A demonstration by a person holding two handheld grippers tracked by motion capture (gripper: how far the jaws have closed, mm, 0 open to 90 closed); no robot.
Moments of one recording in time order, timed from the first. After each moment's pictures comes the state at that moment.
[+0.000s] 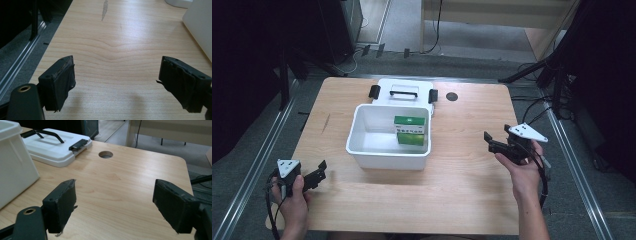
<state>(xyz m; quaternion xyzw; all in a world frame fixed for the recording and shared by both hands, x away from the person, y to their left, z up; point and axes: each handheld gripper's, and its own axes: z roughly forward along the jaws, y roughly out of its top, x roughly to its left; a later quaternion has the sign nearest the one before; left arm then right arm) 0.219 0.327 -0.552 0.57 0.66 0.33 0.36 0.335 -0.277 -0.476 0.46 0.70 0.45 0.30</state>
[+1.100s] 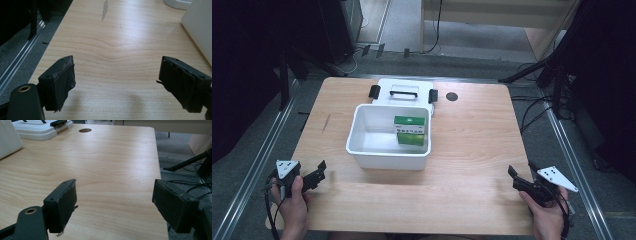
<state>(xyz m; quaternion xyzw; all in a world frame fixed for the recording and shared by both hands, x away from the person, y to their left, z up) 0.217 0.329 -0.552 0.57 0.66 0.32 0.36 0.250 -0.354 -0.540 0.50 0.66 0.46 0.31</state>
